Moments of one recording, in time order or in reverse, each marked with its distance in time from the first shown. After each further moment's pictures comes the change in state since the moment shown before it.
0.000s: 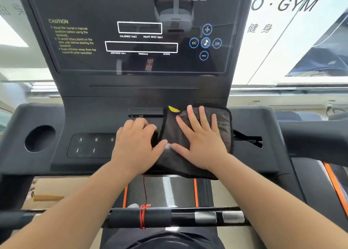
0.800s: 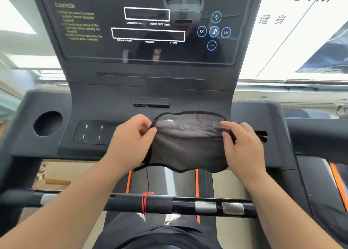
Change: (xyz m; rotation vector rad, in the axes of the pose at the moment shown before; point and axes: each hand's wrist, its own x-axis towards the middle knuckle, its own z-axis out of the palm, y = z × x) left_hand -0.024 0.000 -0.027 -0.602 -0.013 -0.304; right_hand -0.071 0.032 -0.011 0.504 0.495 0.328
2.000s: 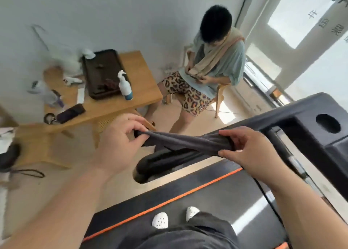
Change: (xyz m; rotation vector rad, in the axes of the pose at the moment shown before) left_hand -0.551 -0.263 -0.287 0.058 0.861 -0.681; right_hand -0.307 -0.459 0.136 0.206 -1.086 -0.873
